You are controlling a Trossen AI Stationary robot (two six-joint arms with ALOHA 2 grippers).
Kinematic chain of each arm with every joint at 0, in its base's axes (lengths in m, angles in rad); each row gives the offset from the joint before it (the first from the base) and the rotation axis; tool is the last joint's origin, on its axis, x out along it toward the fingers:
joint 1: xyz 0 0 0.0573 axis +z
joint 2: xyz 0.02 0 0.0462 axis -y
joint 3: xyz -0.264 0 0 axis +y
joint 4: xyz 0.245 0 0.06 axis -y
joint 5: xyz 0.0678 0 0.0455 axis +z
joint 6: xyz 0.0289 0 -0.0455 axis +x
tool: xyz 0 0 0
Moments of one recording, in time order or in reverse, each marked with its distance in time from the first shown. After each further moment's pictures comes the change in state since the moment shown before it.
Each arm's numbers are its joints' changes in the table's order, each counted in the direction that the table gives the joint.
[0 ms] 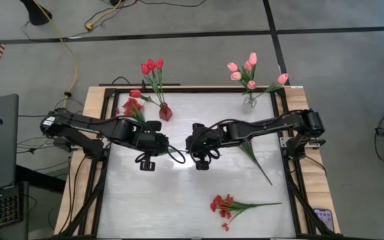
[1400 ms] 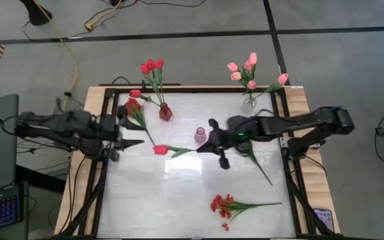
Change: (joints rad) left arm -0.002 0.769 0.525 0.815 -0.040 0.016; right arm -0.002 0.346 0.280 0.261 0.163 0.028
